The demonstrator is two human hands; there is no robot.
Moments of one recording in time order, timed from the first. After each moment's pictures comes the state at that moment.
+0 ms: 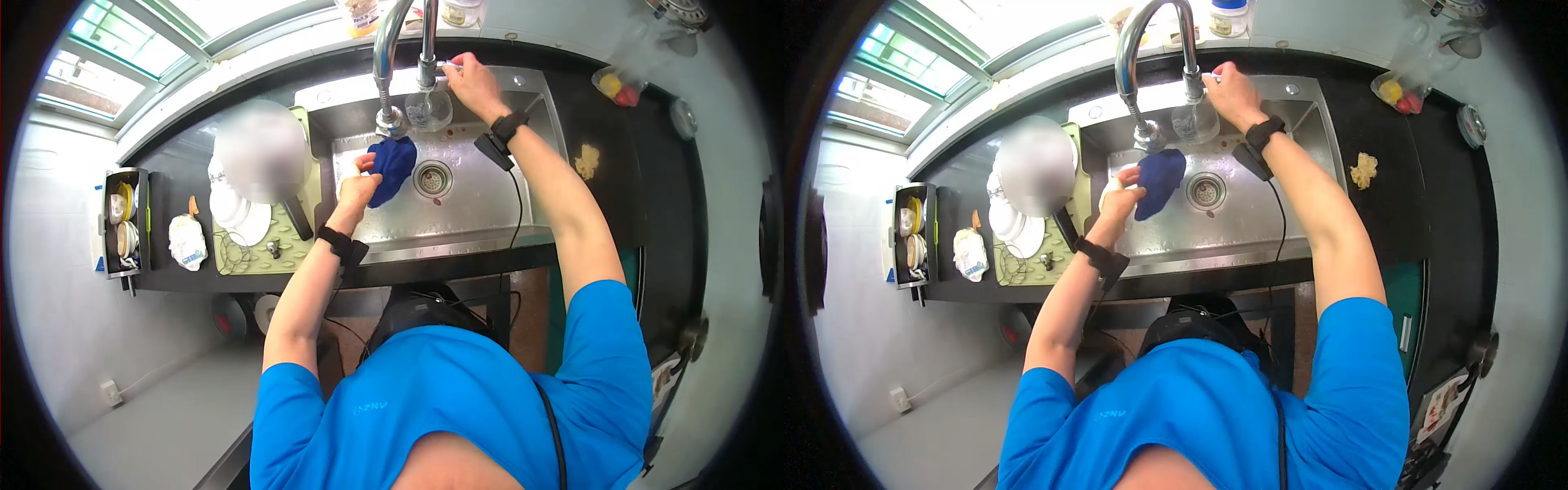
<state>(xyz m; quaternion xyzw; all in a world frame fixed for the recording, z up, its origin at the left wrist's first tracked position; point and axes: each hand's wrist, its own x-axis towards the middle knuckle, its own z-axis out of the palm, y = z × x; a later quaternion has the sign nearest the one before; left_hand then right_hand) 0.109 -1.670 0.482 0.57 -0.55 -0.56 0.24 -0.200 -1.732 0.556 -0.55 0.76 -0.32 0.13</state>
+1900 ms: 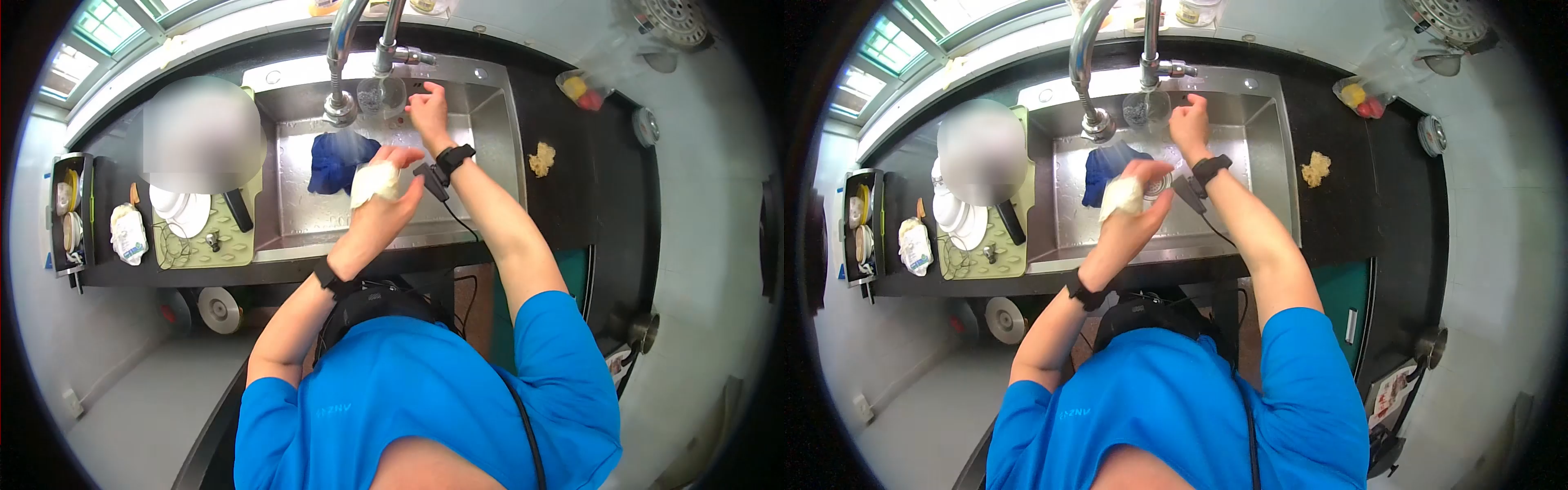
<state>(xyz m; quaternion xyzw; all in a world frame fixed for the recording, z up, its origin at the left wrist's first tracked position) 0.013 -1.579 0.589 0.35 -0.74 -0.42 0.39 -0.185 -1.698 0.448 -0.35 0.75 -0.50 0.26</state>
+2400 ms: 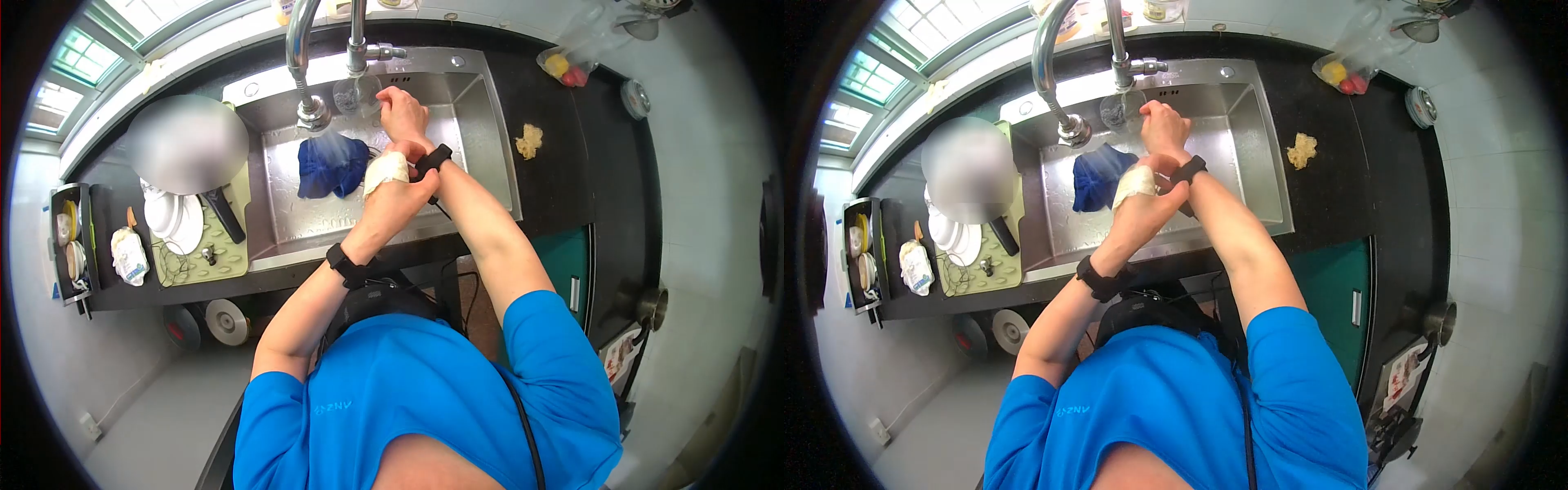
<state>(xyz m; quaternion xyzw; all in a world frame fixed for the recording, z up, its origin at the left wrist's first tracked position) -0.036 -1.567 0.583 0.38 -0.70 -0.50 0.34 -0.167 -1.666 0.484 -0.51 0.80 -0.30 0.10</state>
